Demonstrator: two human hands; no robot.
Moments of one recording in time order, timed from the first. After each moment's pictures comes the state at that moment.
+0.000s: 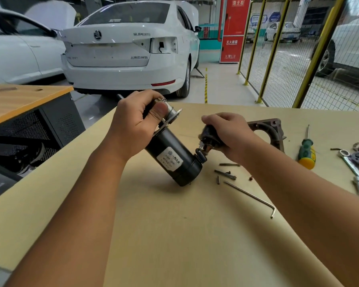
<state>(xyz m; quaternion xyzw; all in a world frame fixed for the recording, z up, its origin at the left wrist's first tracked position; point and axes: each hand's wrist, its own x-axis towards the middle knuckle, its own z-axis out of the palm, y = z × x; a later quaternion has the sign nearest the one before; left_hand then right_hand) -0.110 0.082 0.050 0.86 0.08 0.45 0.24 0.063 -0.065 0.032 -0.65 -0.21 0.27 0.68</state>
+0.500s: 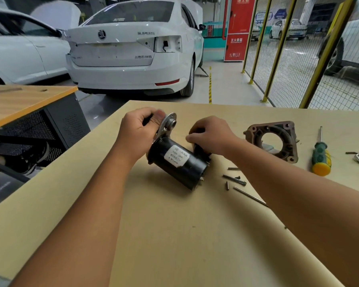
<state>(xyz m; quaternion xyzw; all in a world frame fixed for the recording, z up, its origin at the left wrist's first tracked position) -0.096 0.110 0.019 0.81 0.16 0.41 0.39 0.072 -0.014 0.017 -0.81 -0.45 0.10 0.35</state>
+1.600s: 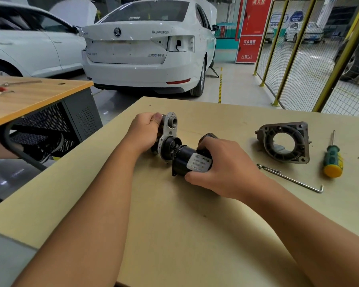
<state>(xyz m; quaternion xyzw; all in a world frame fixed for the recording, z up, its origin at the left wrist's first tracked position) -0.106 0.138 0.006 0.80 0.32 0.33 0.38 -0.017 -0.084 0.018 -0.81 -0.53 -0.01 0.23</state>
